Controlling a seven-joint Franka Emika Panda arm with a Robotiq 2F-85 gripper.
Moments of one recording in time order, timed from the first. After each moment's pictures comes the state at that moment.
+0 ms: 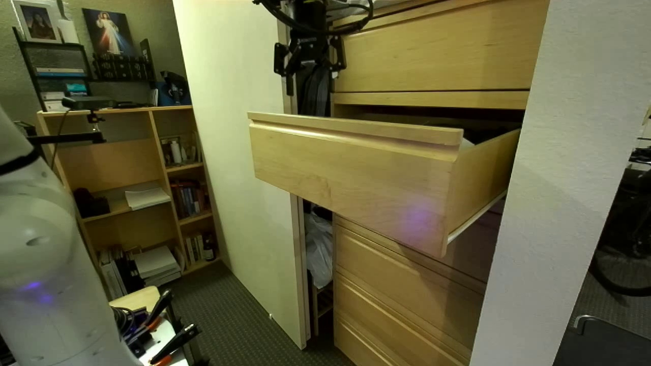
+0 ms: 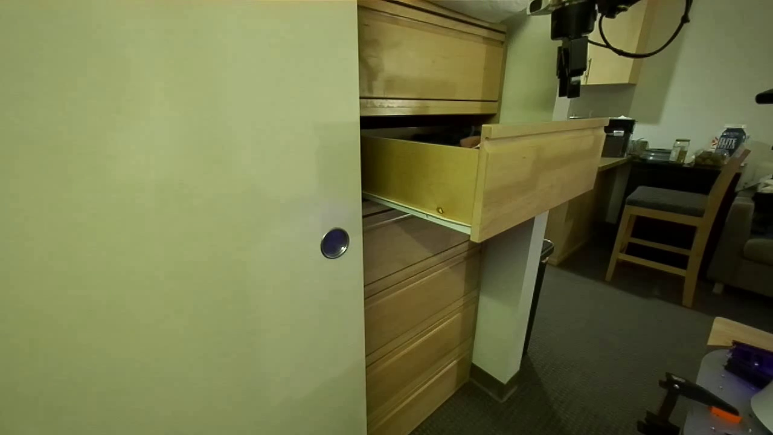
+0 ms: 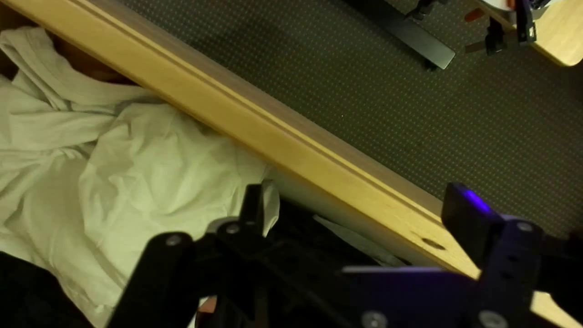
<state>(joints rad) 0.03 -0.20 -0.06 -1.72 -0.13 1.44 -0.56</state>
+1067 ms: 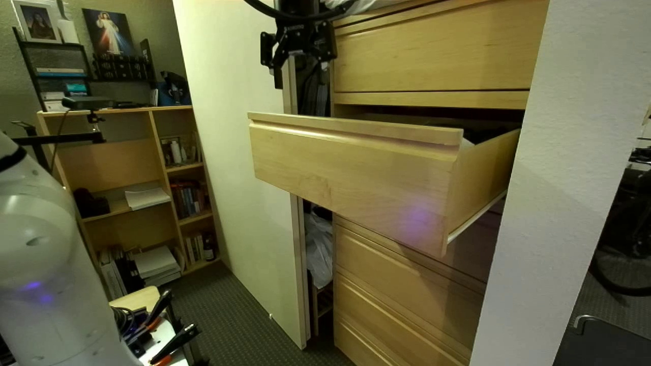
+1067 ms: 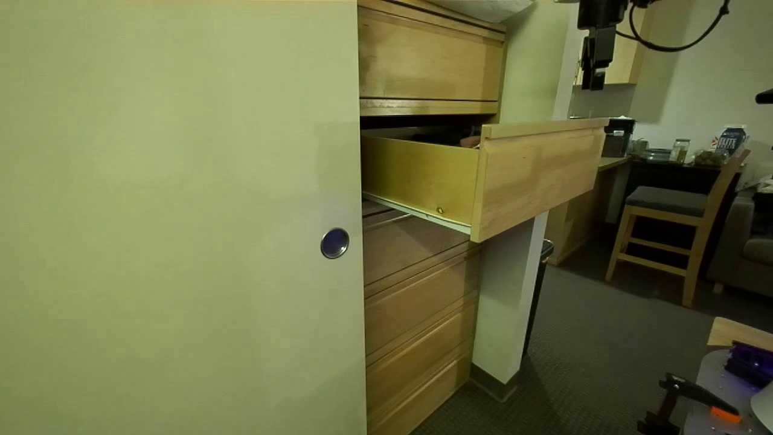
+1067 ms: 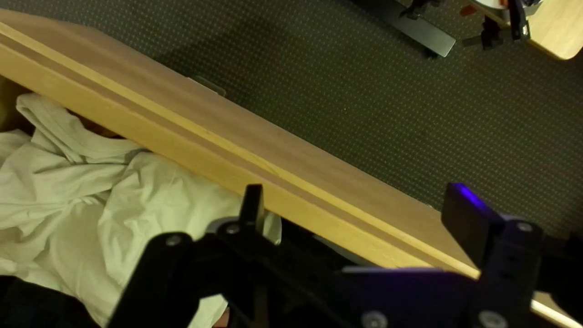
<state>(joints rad) 0.03 -0.33 -0.09 -1.83 -0.13 1.46 -0.53</state>
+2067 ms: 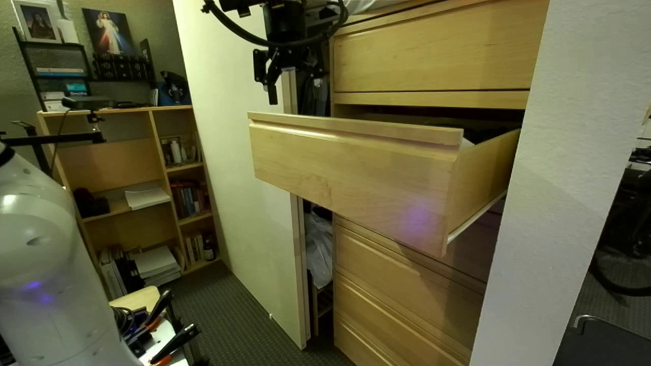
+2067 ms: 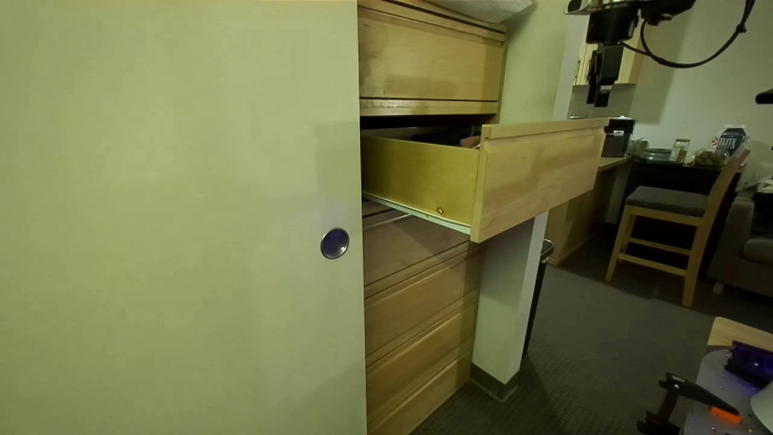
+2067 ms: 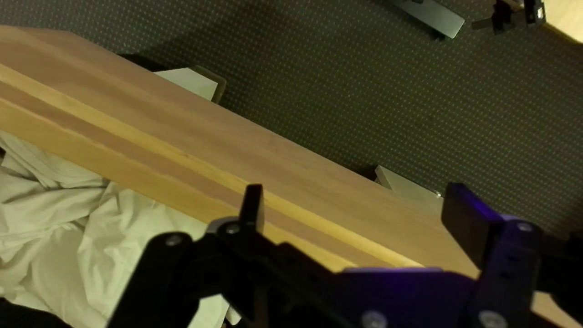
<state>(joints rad) 0.03 -0.44 -0.10 -2.01 -0.12 1.58 -0.49</state>
